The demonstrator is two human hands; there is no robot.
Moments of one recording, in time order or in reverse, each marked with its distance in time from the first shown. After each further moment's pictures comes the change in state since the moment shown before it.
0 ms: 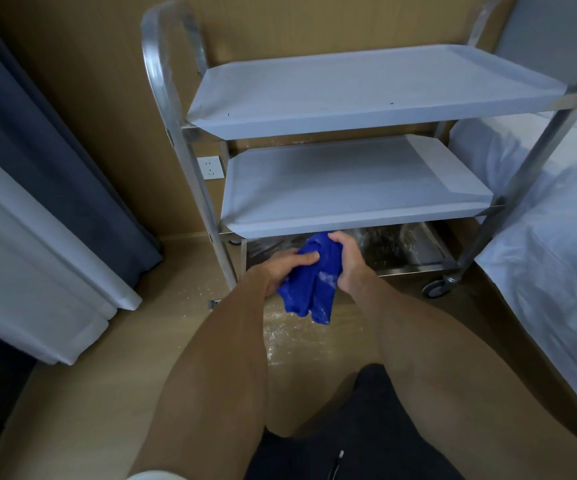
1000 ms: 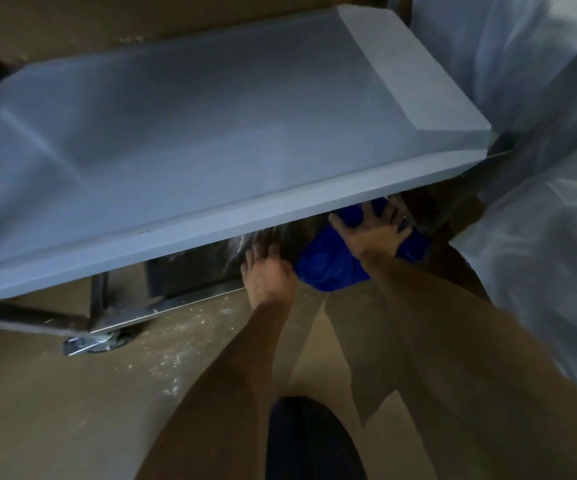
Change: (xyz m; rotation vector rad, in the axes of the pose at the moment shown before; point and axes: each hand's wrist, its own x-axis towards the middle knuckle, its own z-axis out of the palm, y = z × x) left_hand 0.279 -0.086 0.157 1.116 0.516 0.123; right_hand 0.247 -0.038 -0.294 -1.516 0.754 -0.115
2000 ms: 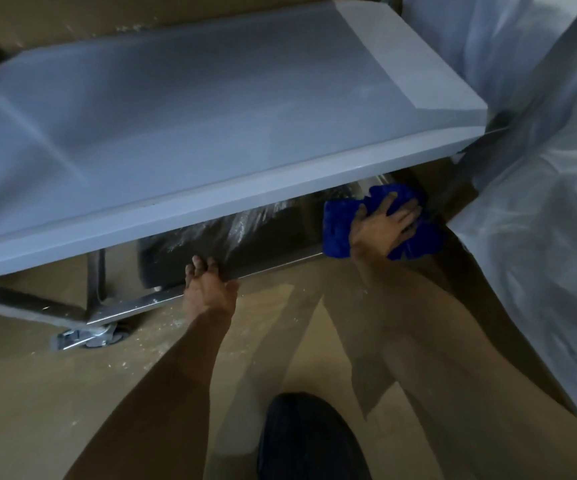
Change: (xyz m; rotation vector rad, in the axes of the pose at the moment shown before) left_hand 0.001 -0.115 0.006 0.078 -0.075 -0.125; right_hand -0.001 0.006 0.026 0.129 0.248 0.282
